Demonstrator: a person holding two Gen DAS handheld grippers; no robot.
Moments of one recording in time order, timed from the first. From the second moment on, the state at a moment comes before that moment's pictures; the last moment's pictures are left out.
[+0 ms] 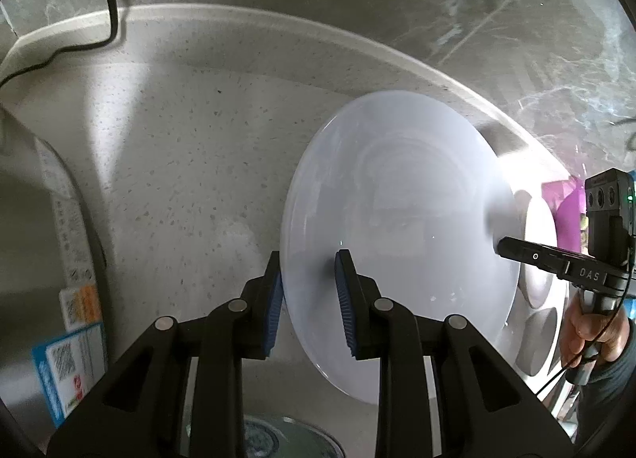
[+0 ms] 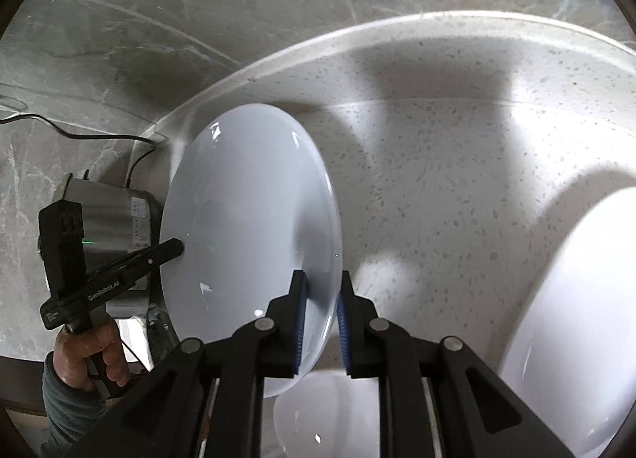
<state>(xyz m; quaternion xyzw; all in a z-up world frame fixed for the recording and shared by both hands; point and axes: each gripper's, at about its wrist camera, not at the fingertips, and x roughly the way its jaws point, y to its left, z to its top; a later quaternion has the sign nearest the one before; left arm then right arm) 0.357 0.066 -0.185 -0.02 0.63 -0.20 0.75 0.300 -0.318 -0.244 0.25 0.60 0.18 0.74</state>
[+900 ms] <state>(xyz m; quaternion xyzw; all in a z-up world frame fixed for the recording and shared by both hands) 0.088 0.016 -0.102 -0.03 0.59 -0.21 0.78 0.112 -0.363 -0.179 0.24 0.55 0.23 0.76</state>
